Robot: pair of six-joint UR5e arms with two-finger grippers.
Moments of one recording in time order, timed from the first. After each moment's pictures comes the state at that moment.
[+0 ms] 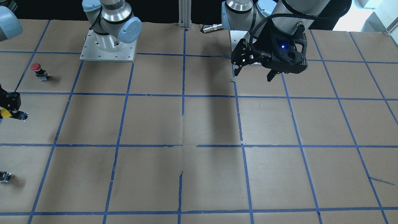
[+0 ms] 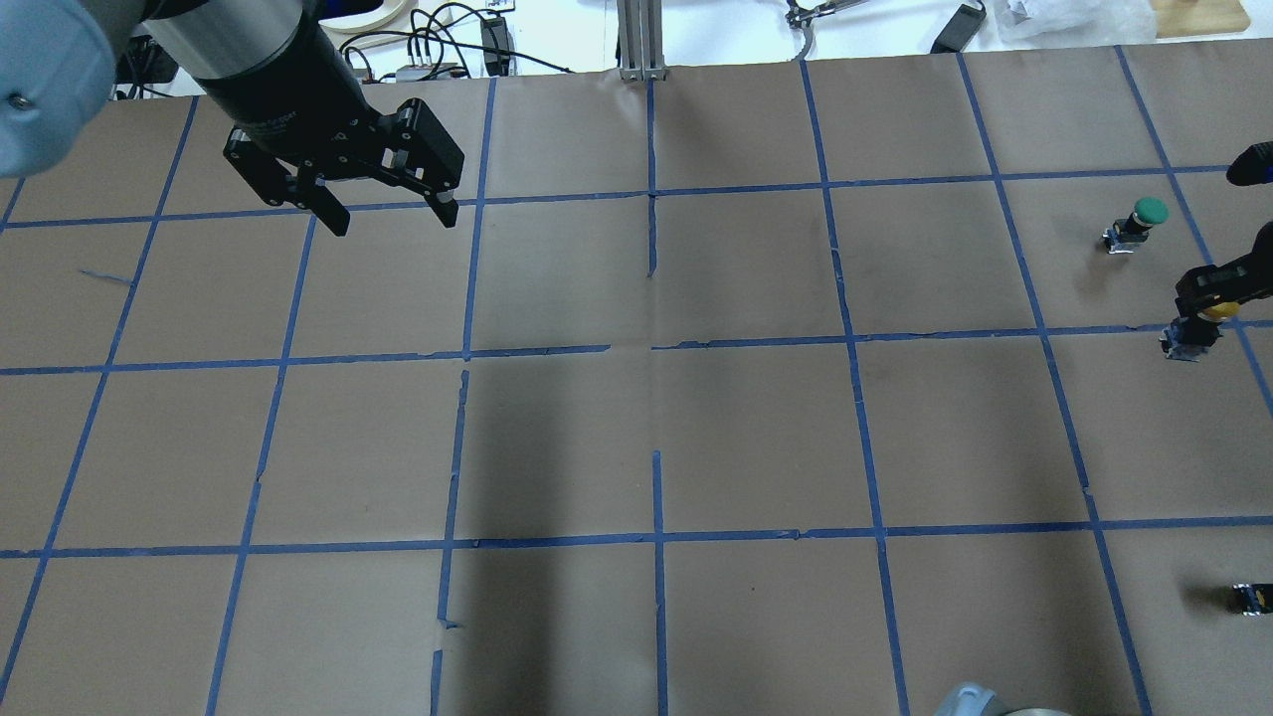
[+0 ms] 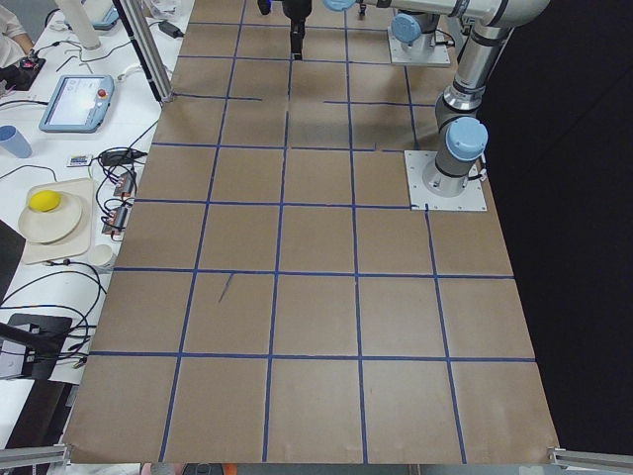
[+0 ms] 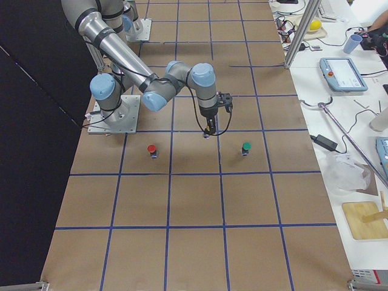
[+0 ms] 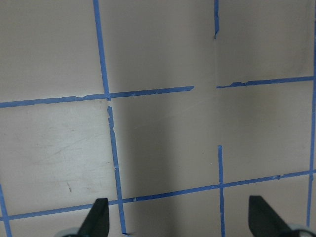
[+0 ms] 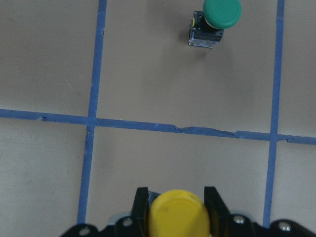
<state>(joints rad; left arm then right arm) -1.61 -1.61 -1.46 -1.67 1.44 0.04 0.91 -1.47 2.02 -2.32 -1.52 -0.77</state>
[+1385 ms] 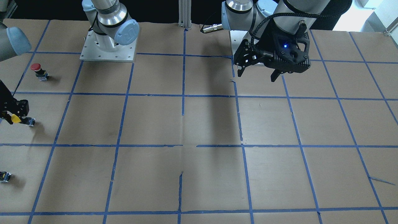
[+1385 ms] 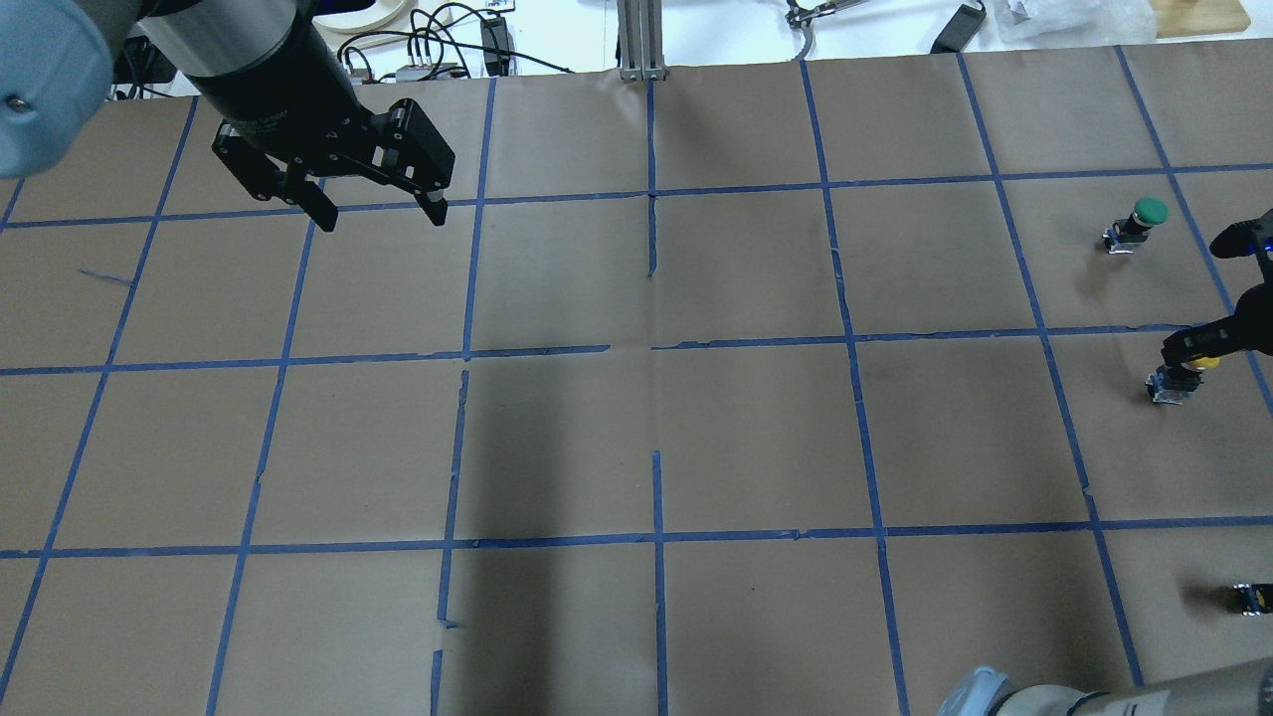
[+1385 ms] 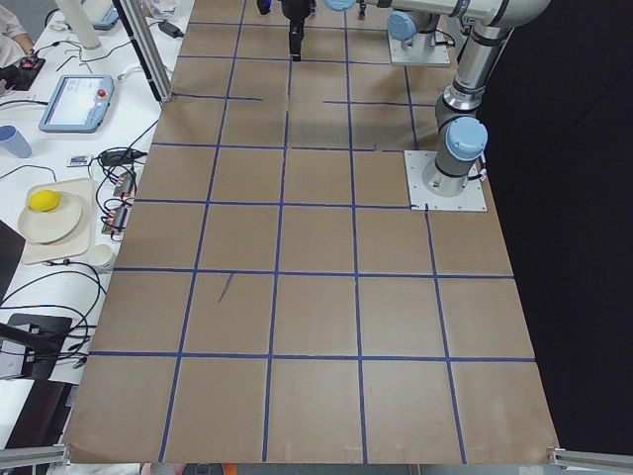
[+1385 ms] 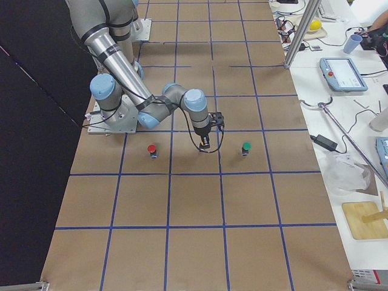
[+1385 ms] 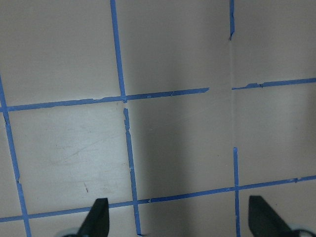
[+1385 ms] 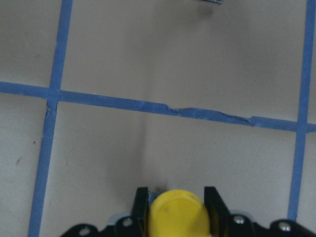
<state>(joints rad) -1.61 -1.61 -1.45 -1.66 1.46 0.04 0.83 -1.37 2.12 -2.49 -1.47 -0.87</state>
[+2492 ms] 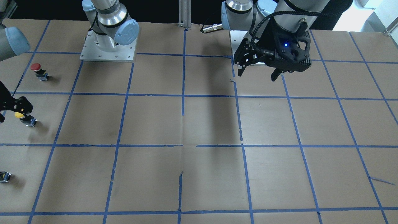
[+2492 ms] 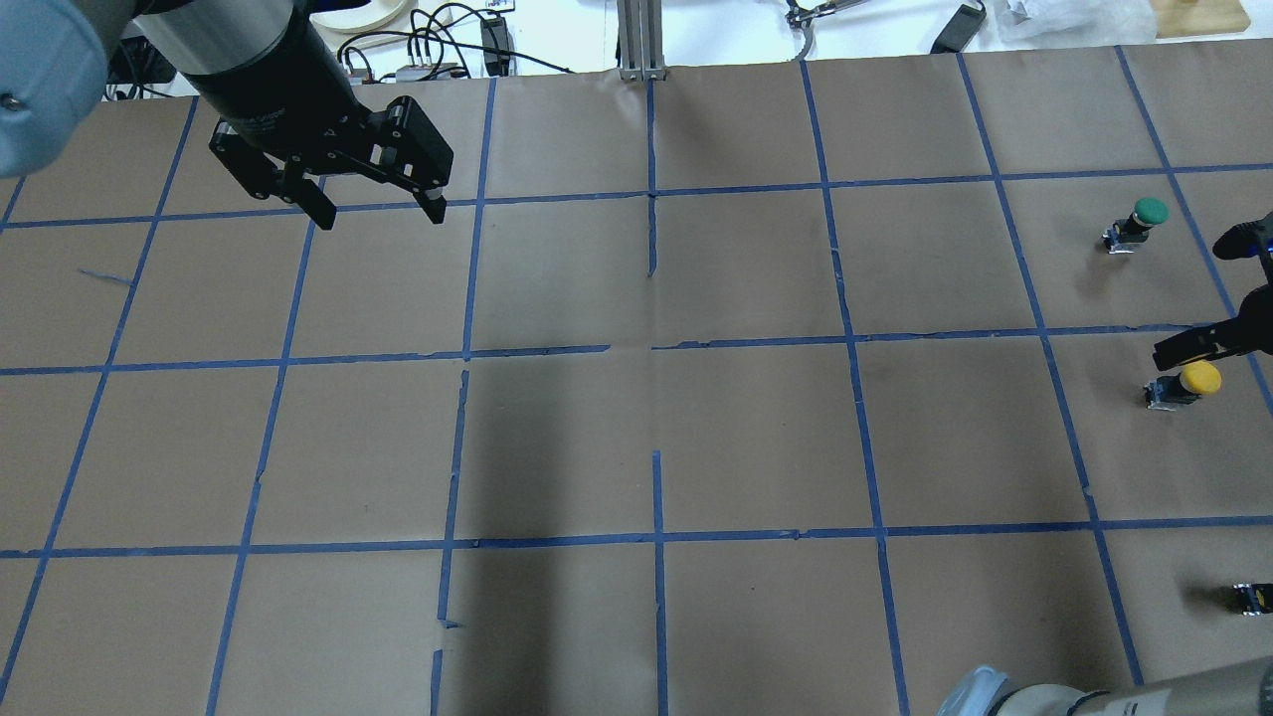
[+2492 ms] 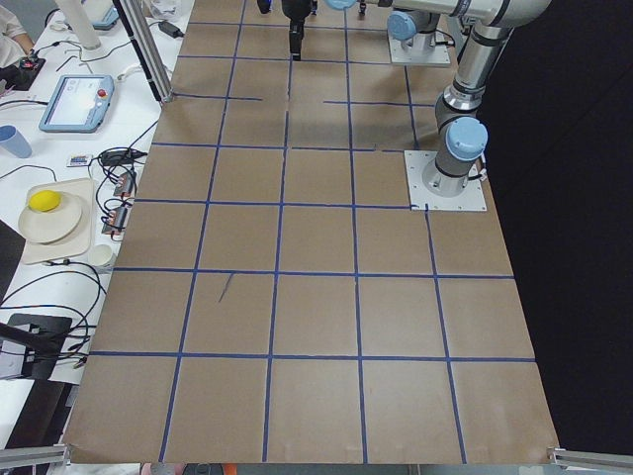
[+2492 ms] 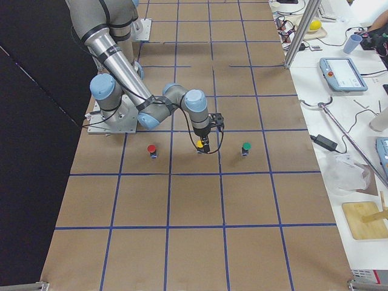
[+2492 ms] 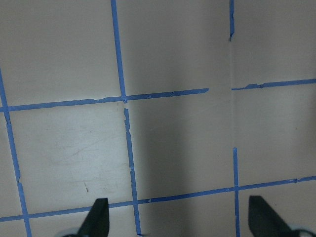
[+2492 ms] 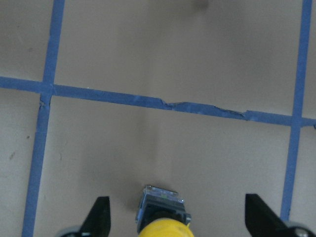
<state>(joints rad) -1.61 -1.61 -1.45 -1.66 1.46 0.04 0.83 -1.37 2.10 -2.47 -1.49 -0.87</state>
